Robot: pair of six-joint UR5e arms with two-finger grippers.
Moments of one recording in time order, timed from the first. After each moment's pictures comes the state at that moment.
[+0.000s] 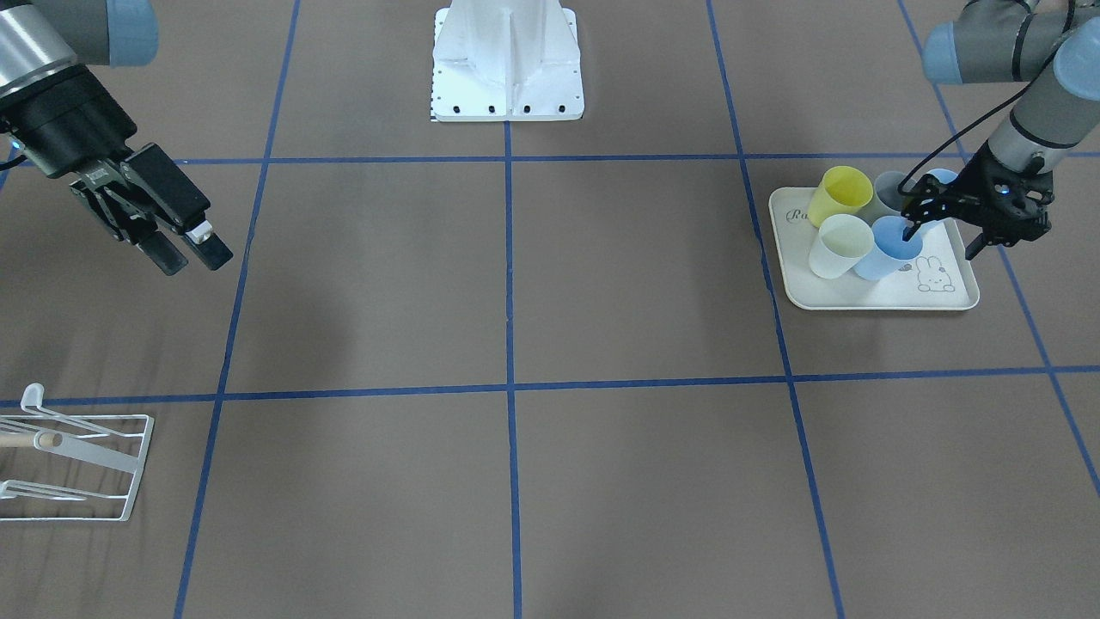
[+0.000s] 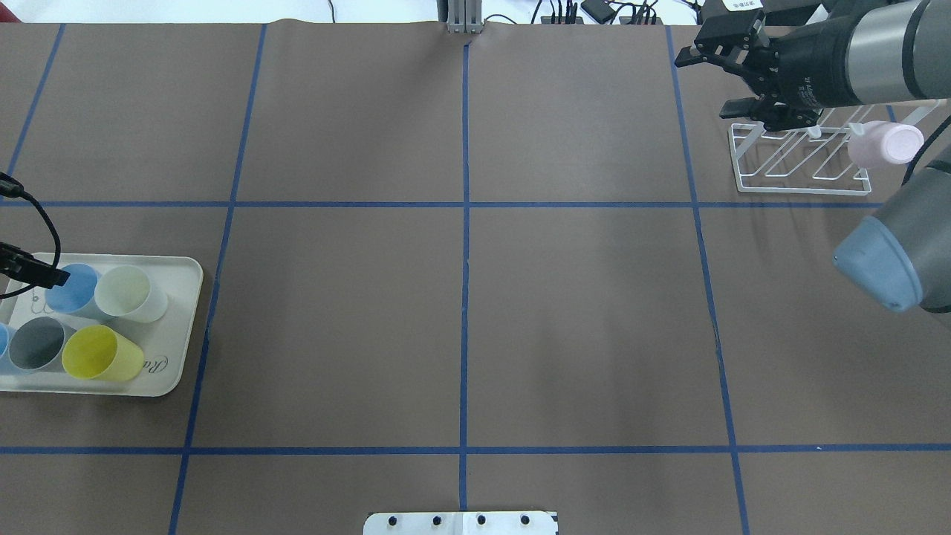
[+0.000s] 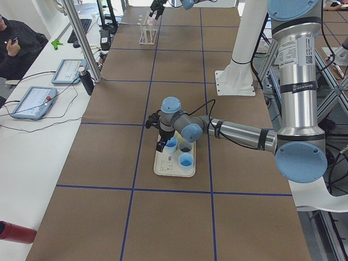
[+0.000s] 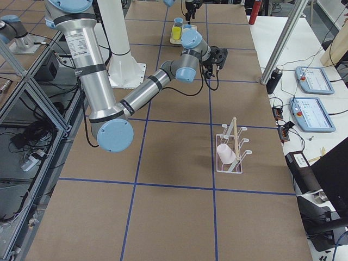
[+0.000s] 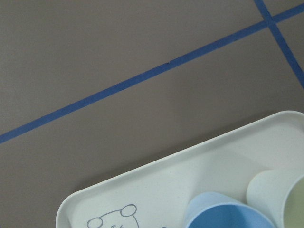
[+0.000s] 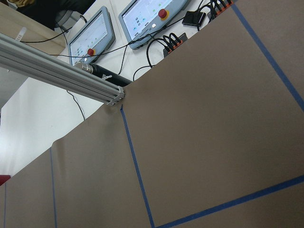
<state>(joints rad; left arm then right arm) -1.00 -1.44 -1.82 -2.06 -2.11 -0.36 1.00 -1.28 1.97 -0.97 2.02 1.62</state>
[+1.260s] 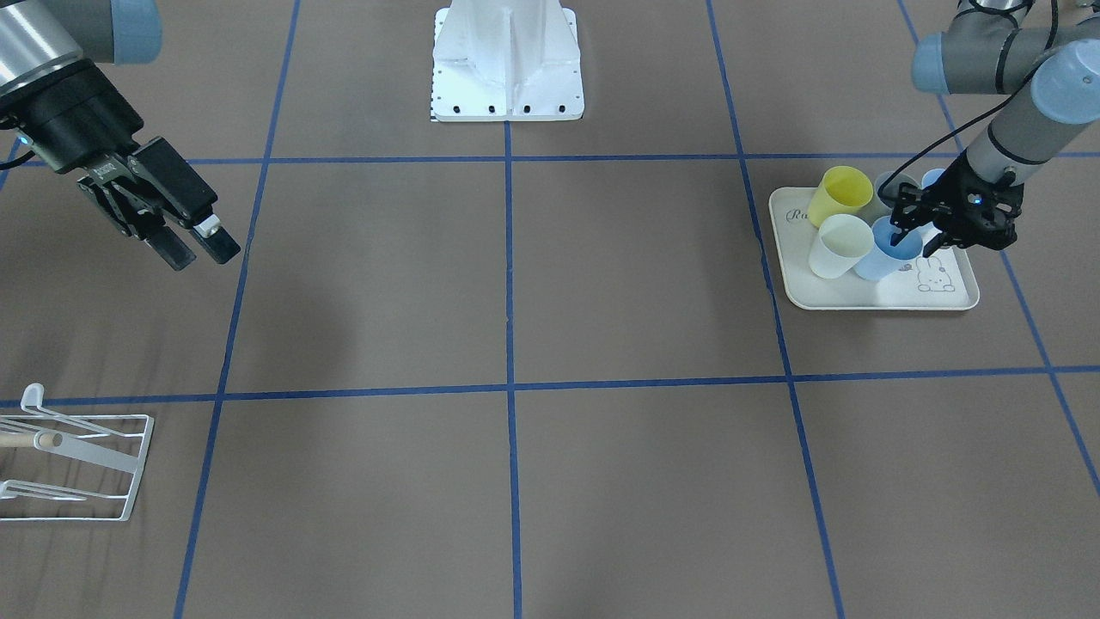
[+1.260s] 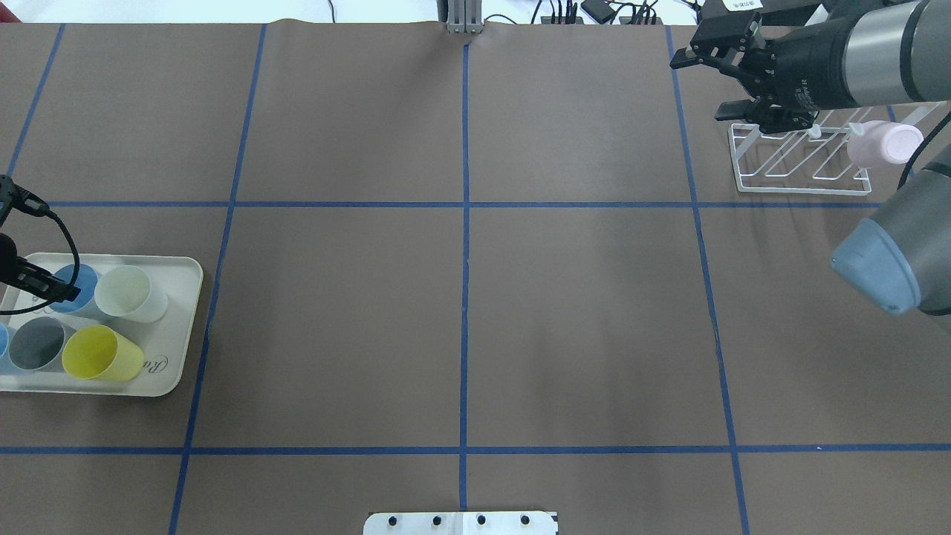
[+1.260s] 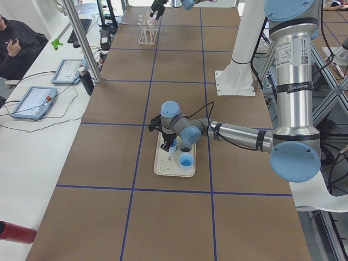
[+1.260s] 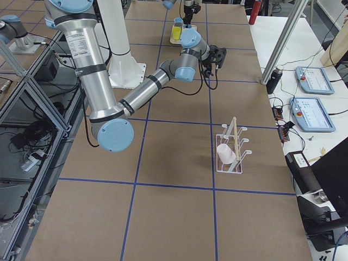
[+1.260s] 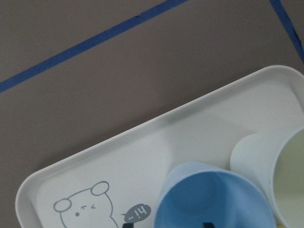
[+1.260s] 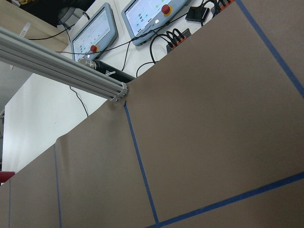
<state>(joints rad) -0.96 -1.46 -1.78 -2.07 -2.16 -0.36 1.00 -1.28 1.97 -0.97 2.03 1.63</state>
